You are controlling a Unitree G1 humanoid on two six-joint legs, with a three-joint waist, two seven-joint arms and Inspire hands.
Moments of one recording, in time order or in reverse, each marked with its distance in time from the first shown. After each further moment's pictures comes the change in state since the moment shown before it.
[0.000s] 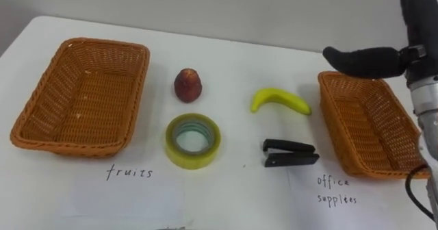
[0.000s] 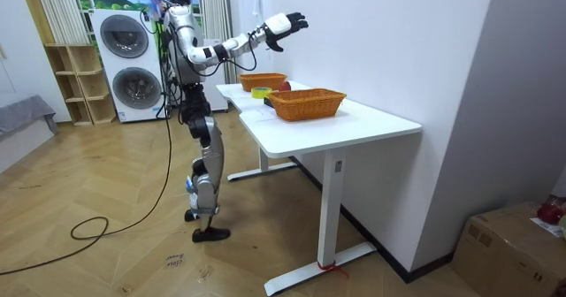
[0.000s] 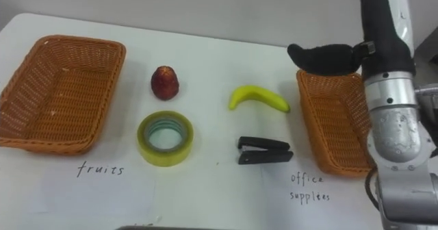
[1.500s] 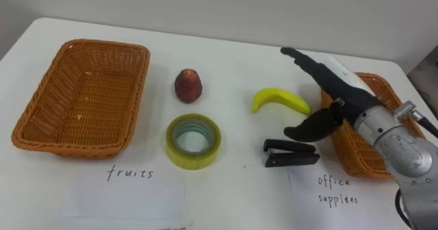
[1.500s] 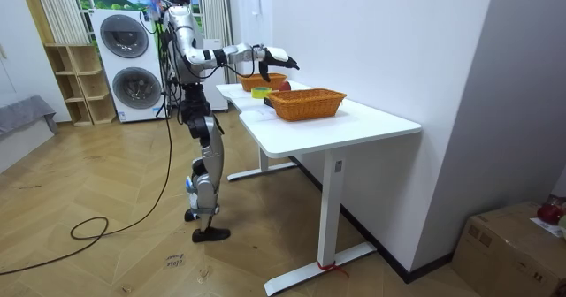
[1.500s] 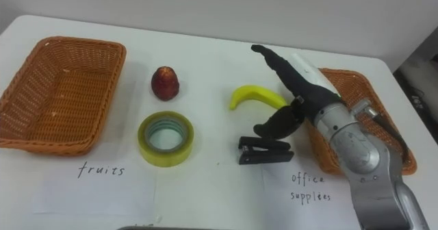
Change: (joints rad) left arm -0.028 0.026 -0.062 -0.001 -0.003 0.002 -0.030; right arm 0.027 0.000 0.156 0.043 -0.192 0.099 0.402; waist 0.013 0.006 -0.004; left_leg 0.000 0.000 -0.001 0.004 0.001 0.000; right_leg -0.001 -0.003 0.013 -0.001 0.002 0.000
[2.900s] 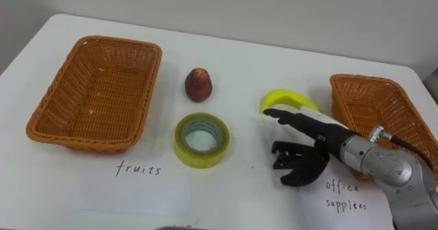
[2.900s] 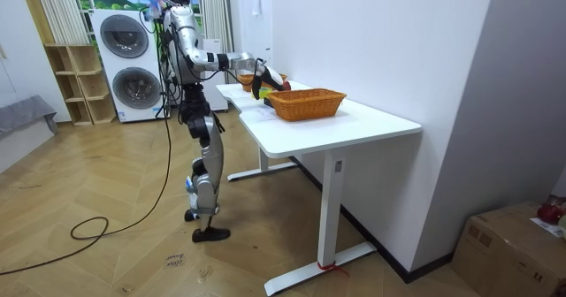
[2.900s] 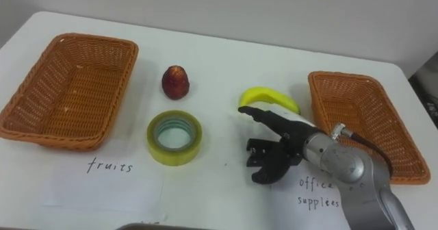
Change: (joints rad) left arm -0.016 0.027 -0.036 -0.049 0.001 0.005 0.008; right arm 0.013 0.001 0.073 0.137 -0.040 0.064 0.260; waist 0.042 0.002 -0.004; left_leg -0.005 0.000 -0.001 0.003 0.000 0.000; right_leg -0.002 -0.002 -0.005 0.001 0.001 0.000
